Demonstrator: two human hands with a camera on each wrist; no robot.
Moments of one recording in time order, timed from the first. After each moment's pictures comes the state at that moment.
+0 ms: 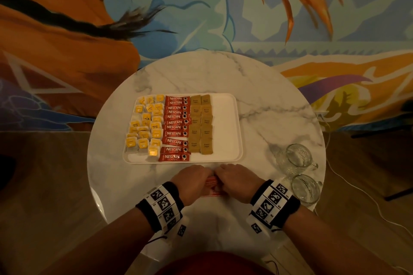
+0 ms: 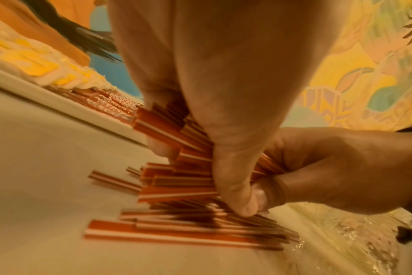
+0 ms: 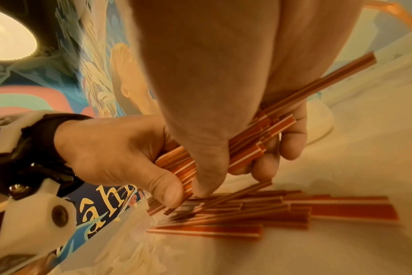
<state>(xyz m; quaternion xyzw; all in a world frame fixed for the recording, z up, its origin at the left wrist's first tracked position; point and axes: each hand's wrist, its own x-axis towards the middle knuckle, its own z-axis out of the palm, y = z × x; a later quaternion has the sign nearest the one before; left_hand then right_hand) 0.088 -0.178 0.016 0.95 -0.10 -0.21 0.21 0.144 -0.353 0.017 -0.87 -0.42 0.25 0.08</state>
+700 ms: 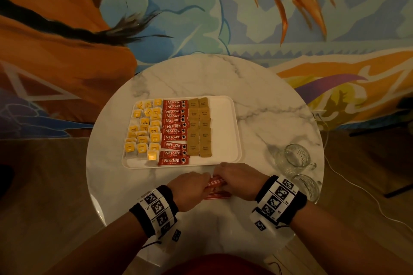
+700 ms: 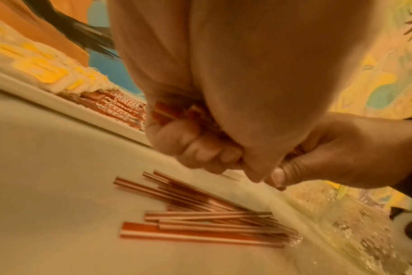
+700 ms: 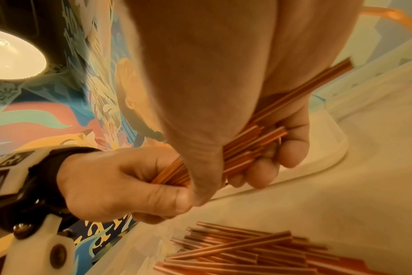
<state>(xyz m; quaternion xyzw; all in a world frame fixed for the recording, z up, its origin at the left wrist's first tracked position) 0.088 -0.170 0.018 0.94 -0.13 -0.26 0.18 0.154 -0.355 0.039 -0.86 -0.41 0.29 0.11</state>
